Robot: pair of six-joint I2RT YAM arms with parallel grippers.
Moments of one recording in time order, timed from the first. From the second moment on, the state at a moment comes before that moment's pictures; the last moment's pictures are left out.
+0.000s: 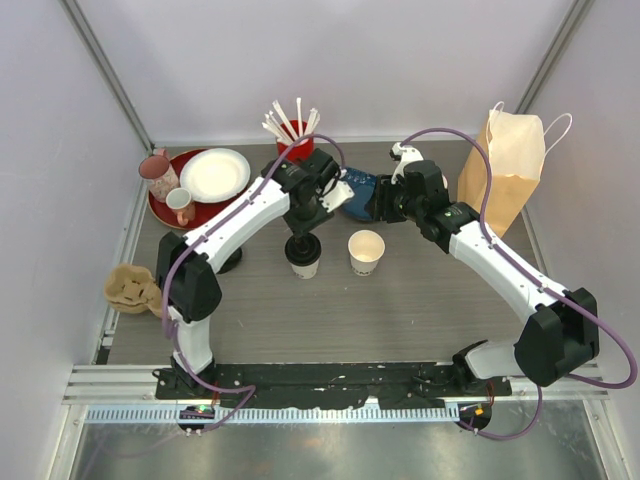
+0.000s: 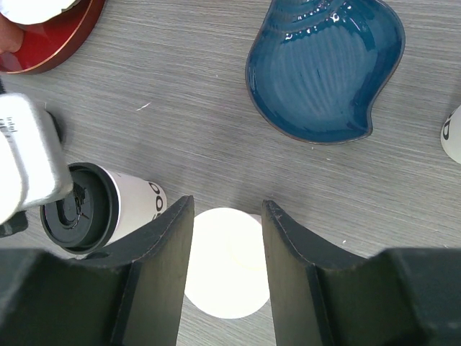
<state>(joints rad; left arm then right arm) -0.71 1.91 1.85 -1.19 -0.14 0.34 0.45 1.36 1.12 -0.31 -0.05 0.31</state>
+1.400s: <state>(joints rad) -0.24 1.70 1.34 -1.09 0.13 0.97 0.45 1.35 1.03 -0.30 -0.12 0.25</state>
